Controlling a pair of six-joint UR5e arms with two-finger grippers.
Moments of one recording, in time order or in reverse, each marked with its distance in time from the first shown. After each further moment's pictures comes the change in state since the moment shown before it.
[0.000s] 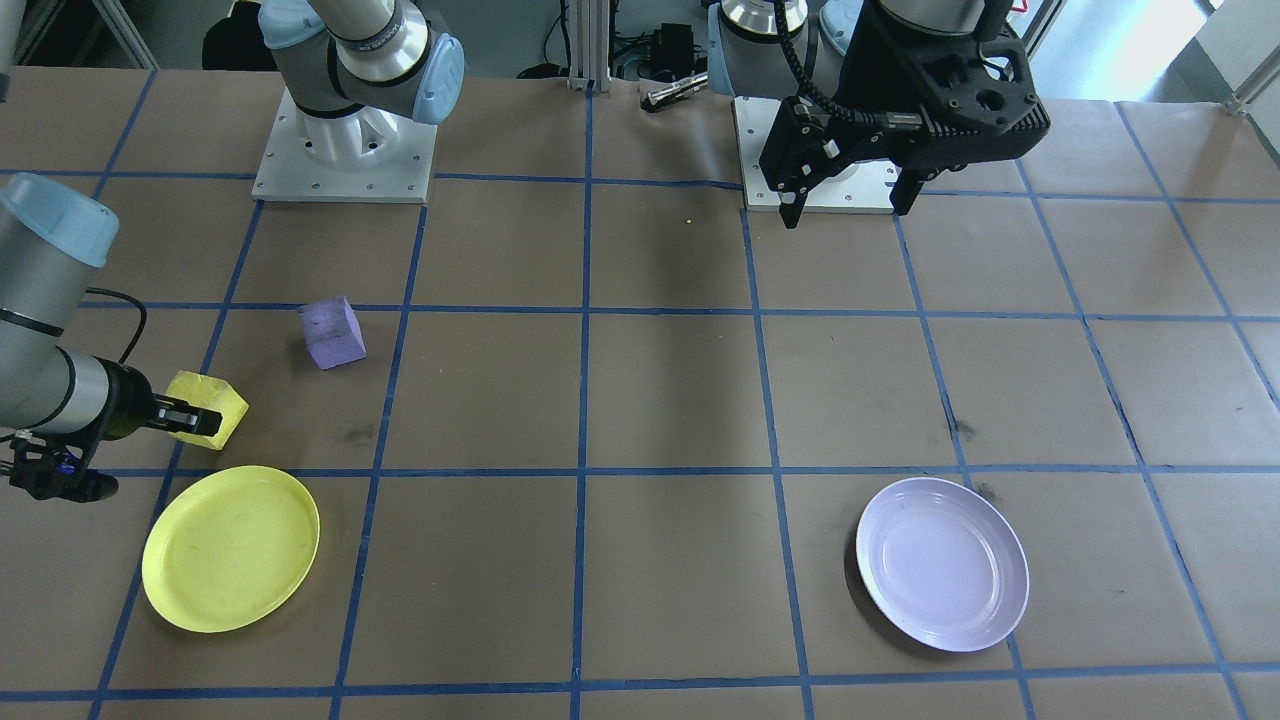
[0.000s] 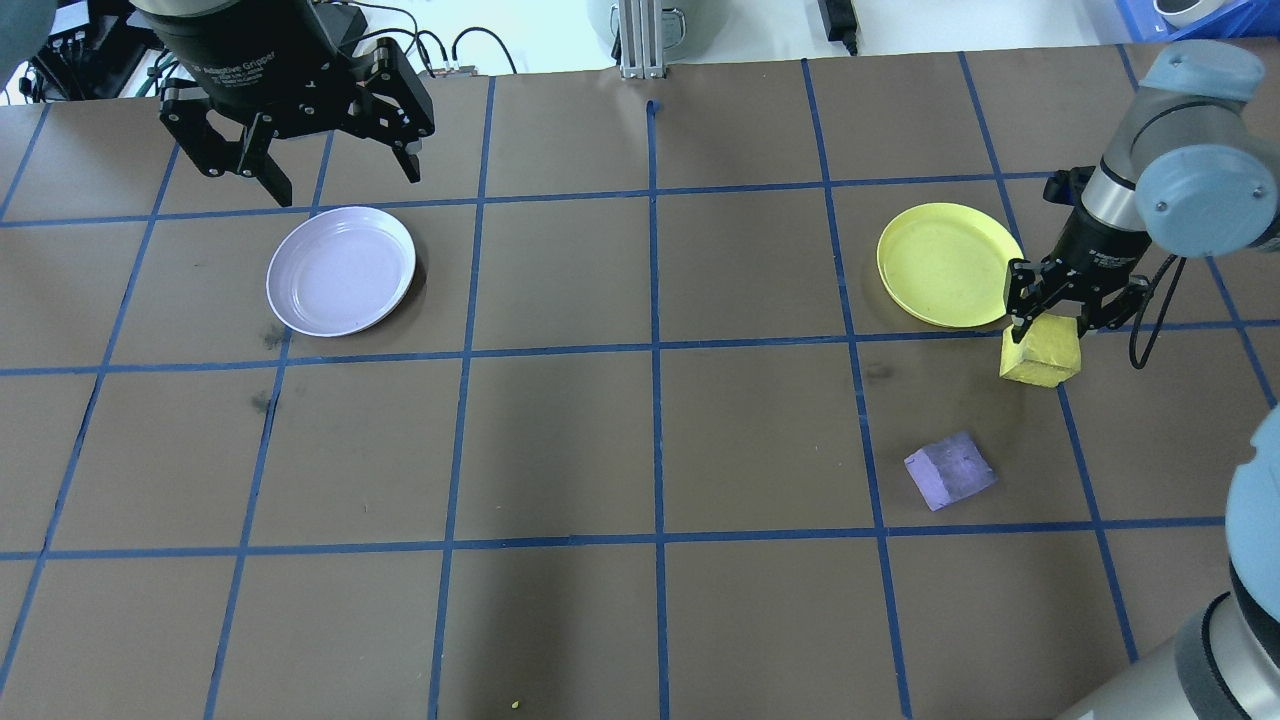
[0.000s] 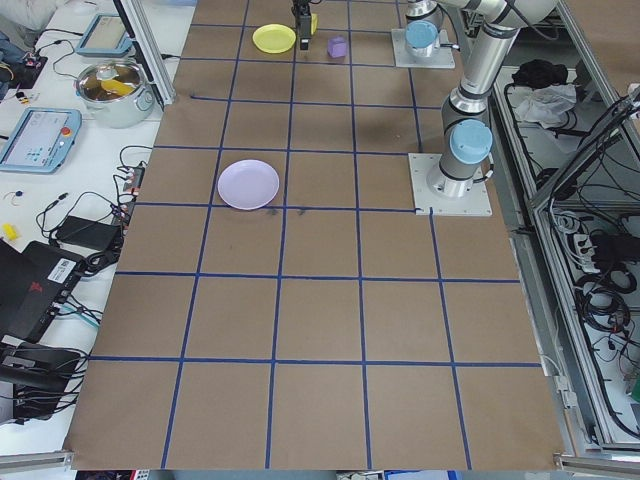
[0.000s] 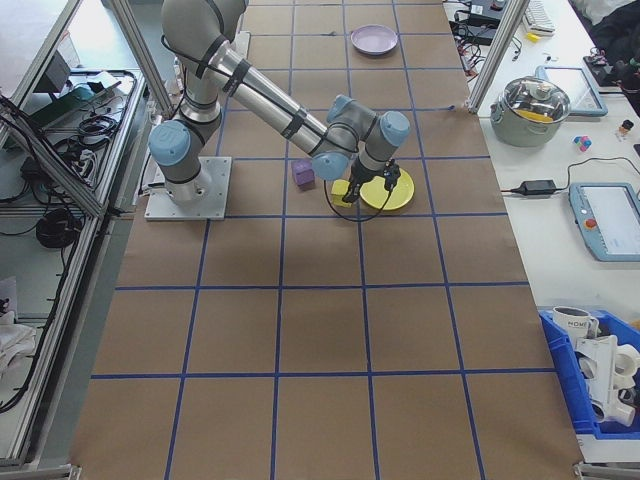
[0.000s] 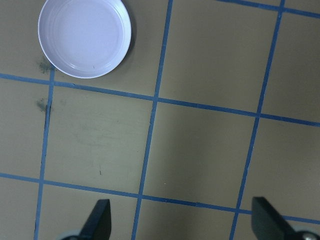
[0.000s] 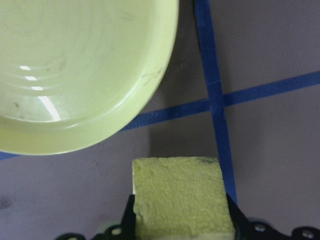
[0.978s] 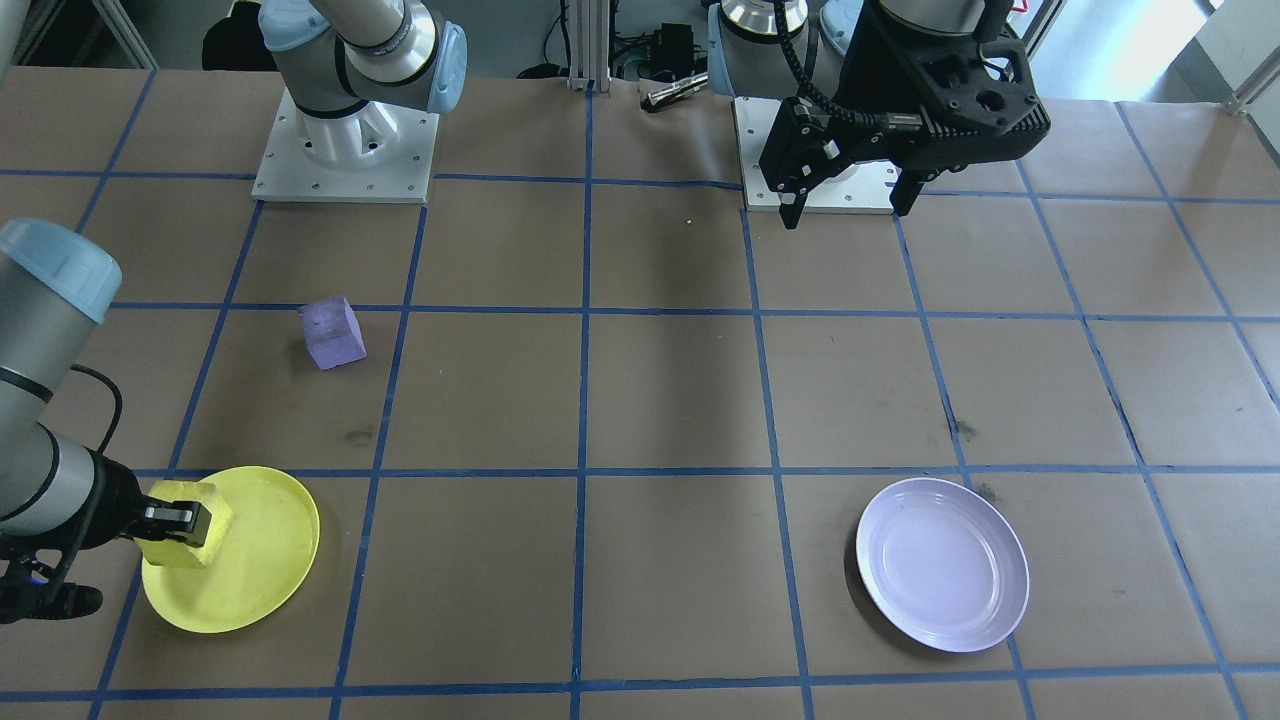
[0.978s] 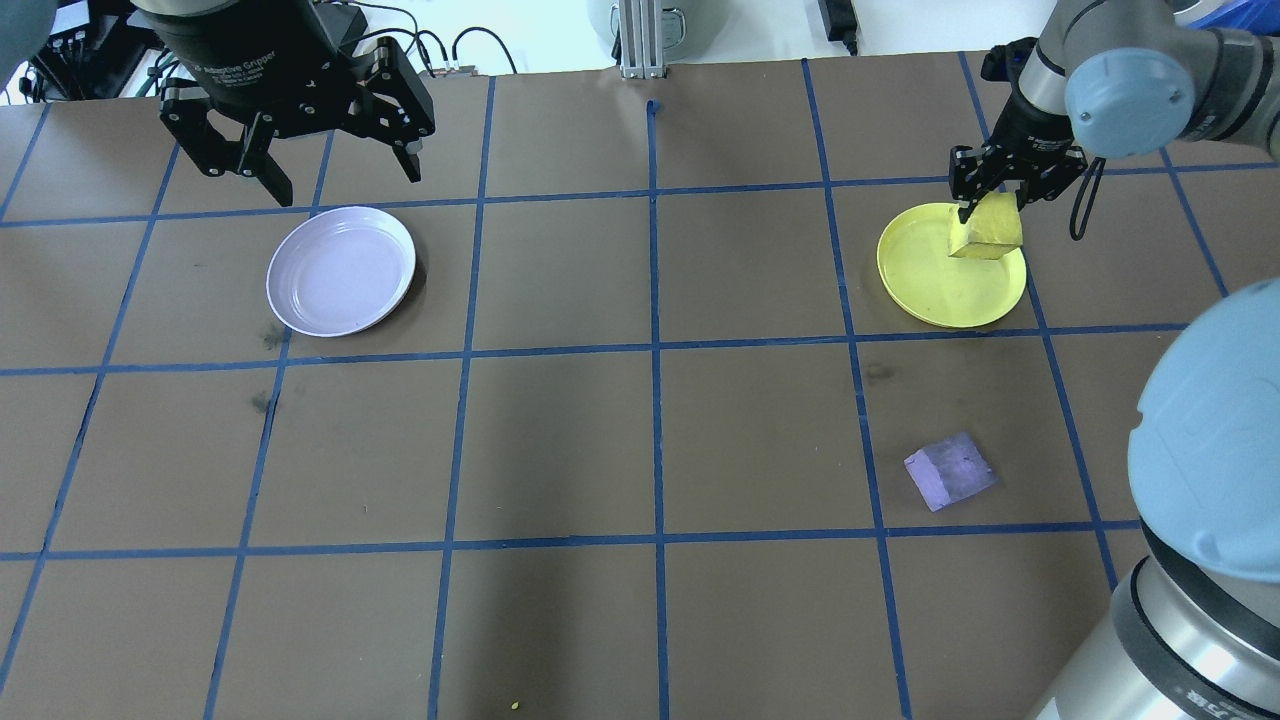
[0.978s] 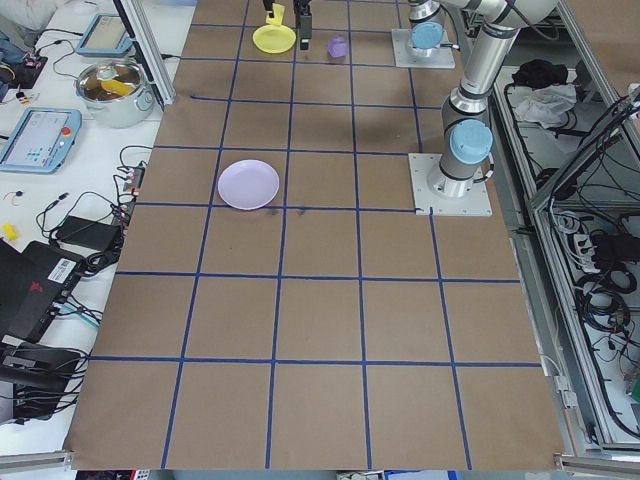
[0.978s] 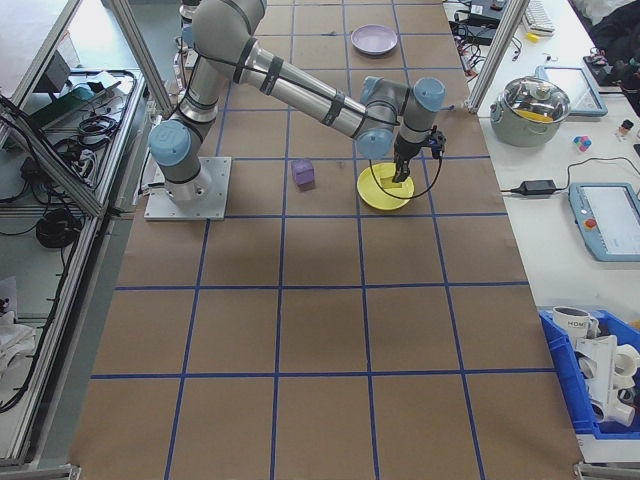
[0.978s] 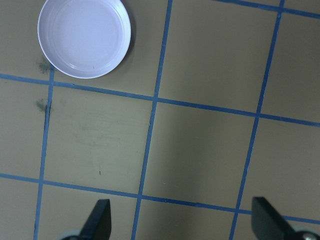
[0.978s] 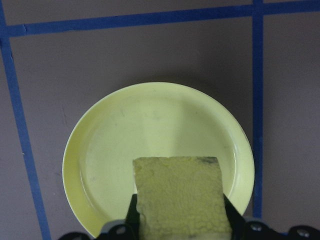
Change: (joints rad) left arm 0.000 0.000 0.000 0.001 -0.001 0.000; right arm 0.131 0.135 -0.284 -0.079 0.047 -0.046
